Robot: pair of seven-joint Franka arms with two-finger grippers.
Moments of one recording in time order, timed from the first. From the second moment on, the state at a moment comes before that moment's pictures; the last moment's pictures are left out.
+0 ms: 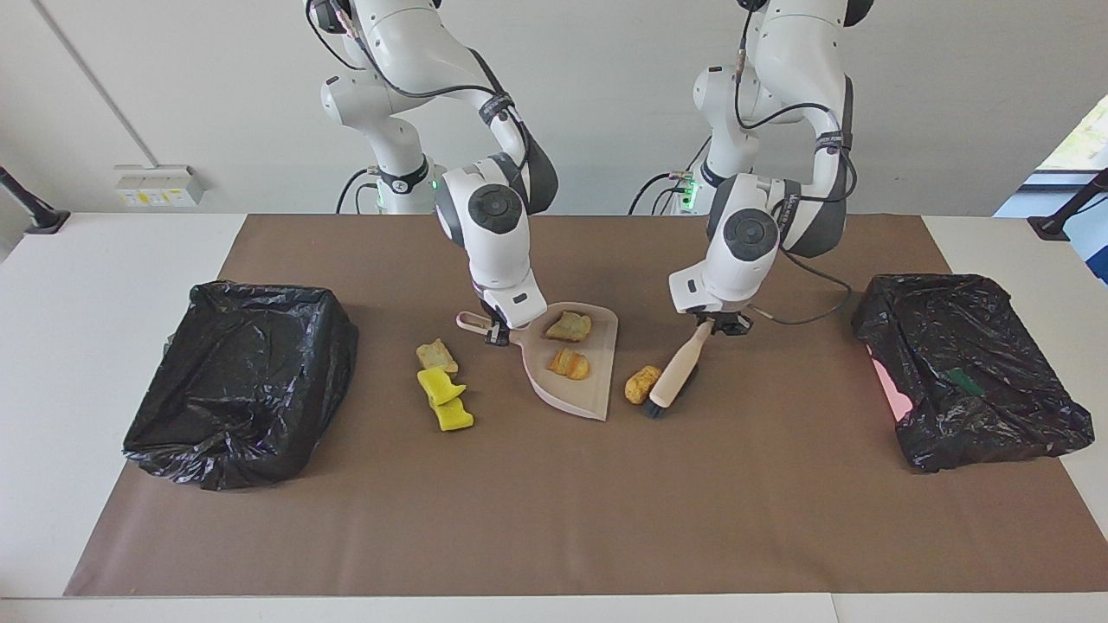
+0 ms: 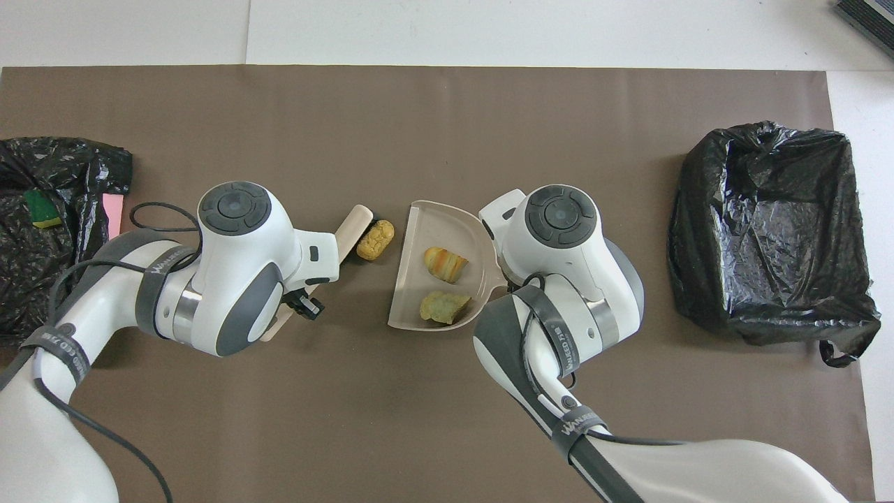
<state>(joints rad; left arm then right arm) -0.29 0.19 -0.14 -2.04 0.02 1.99 0.30 0.49 0.30 -0.03 -1.87 0.02 2.08 -0.87</state>
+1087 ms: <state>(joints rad) -0.45 0.18 -0.14 -2.04 -0.12 2.07 -0.06 0.50 0.30 -0.03 -1.87 0.02 2.08 -0.87</state>
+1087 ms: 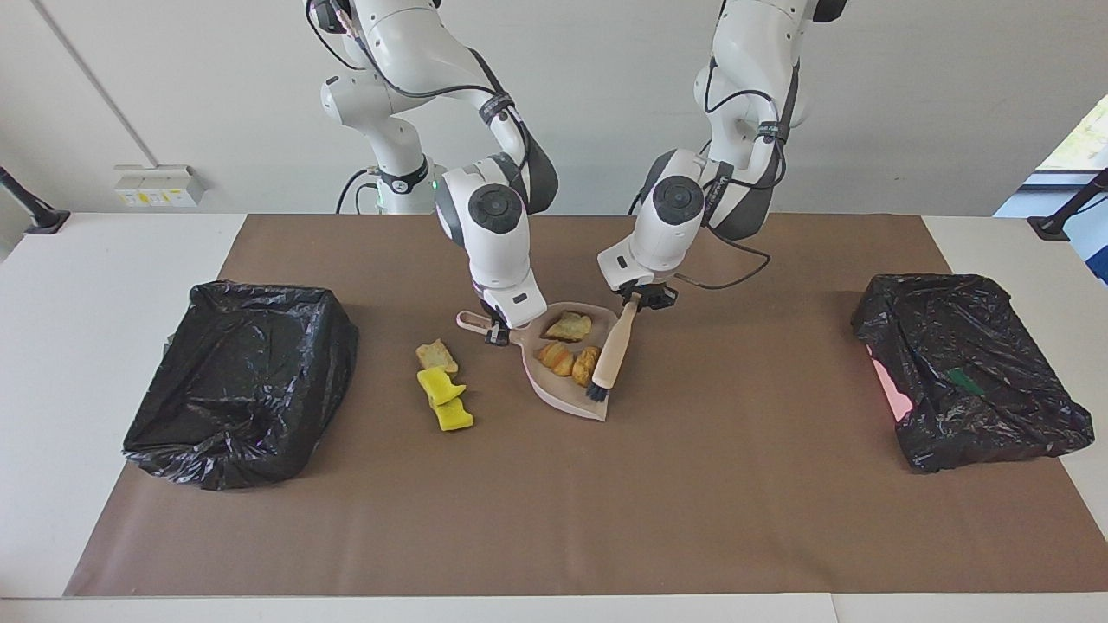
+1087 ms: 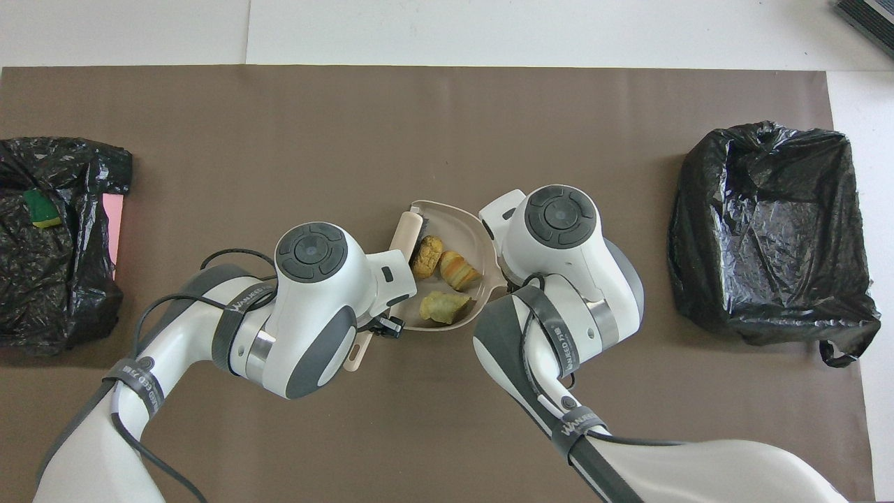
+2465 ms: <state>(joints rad) -0.49 0.12 -0.13 -2.05 -0.04 1.94 -0.54 0.19 0.09 -0.04 -1.81 0.02 1.93 -0.92</state>
